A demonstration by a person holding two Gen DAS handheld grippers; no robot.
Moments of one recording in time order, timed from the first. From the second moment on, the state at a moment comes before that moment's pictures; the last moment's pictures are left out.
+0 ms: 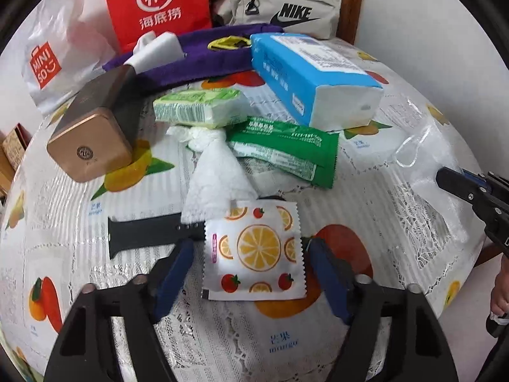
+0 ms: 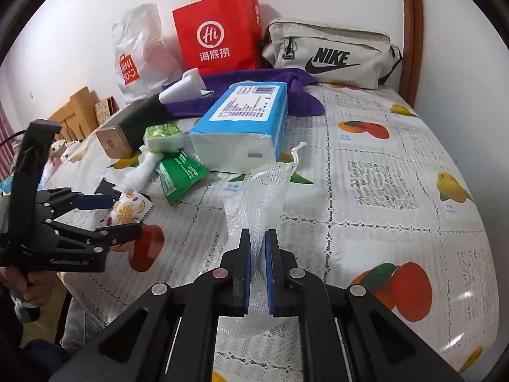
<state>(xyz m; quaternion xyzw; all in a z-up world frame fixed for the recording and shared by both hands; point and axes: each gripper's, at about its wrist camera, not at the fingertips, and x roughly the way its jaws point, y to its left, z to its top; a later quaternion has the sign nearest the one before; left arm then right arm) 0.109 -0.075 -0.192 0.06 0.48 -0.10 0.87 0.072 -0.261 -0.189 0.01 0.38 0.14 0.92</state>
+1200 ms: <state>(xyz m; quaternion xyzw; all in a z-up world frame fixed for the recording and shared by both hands) 0.104 0.049 -0.126 -0.05 0.44 -0.01 0.90 0.081 -0.216 -0.128 -0.01 0.34 0.17 0.92</state>
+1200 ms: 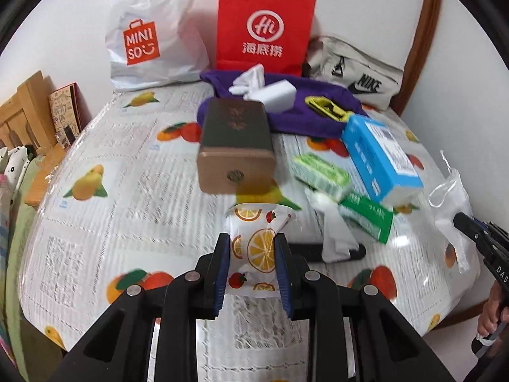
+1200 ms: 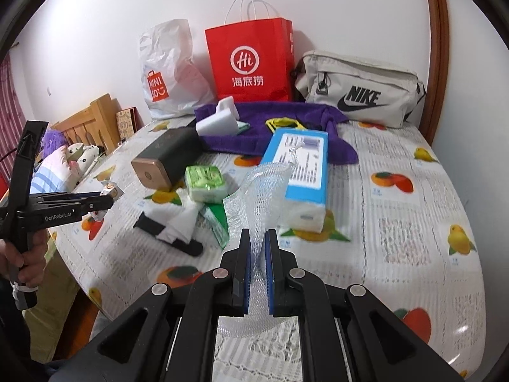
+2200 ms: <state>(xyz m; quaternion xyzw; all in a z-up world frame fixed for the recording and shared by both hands) 0.184 0.068 -0.076 -0.05 0.40 0.00 0.92 0.175 -0.200 -0.075 -0.03 0.31 0.17 0.93</state>
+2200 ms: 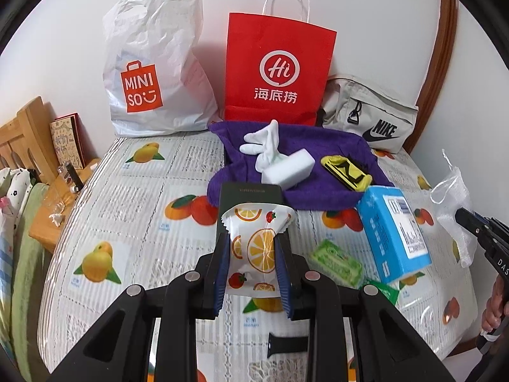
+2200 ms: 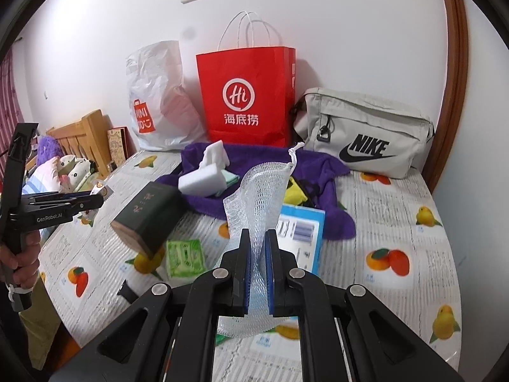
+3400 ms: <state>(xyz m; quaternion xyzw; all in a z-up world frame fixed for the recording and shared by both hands) 0.344 0.051 -0.101 -0.07 0.43 -0.04 0.90 0.342 -0.184 -0.098 -0.06 0.35 0.19 0.92</state>
